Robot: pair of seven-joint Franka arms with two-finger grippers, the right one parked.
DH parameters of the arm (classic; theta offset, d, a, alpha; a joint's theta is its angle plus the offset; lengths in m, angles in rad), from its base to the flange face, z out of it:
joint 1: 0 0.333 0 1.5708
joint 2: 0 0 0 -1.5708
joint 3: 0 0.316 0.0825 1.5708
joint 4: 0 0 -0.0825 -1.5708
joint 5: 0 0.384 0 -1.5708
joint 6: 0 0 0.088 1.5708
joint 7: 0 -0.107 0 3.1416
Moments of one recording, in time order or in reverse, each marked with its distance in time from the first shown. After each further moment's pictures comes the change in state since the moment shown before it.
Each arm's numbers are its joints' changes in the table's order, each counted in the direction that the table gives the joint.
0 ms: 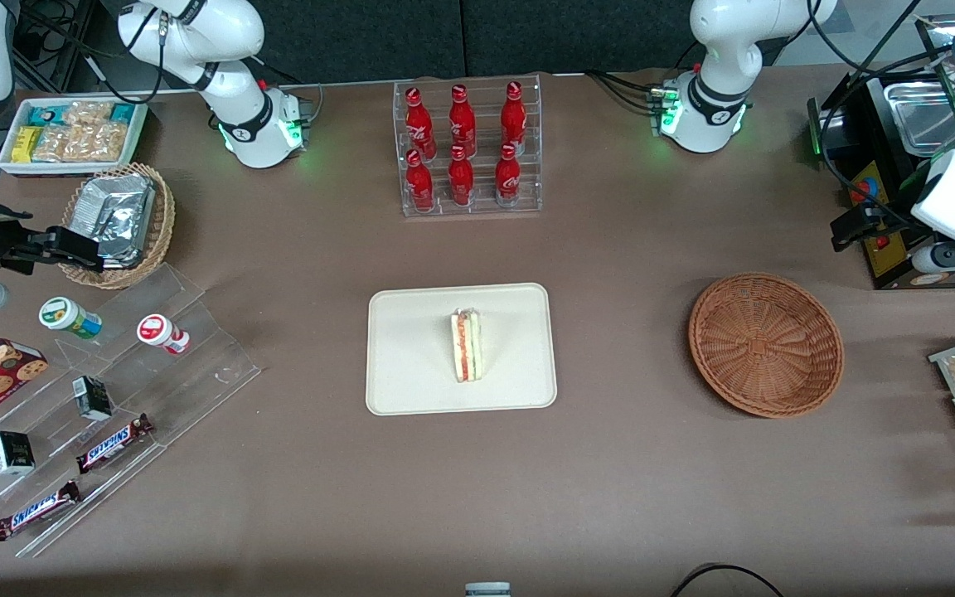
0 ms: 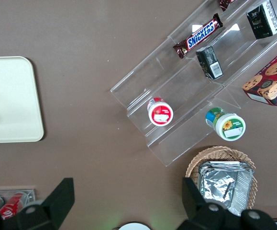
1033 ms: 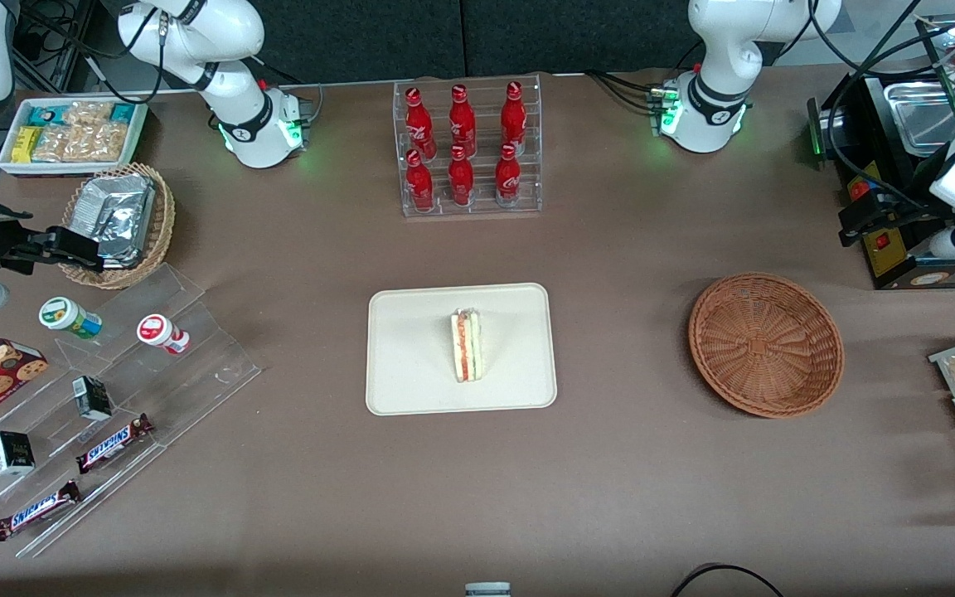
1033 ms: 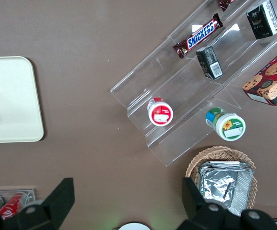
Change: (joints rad) arm -0.166 -0.023 0.136 0.120 0.000 0.050 0.000
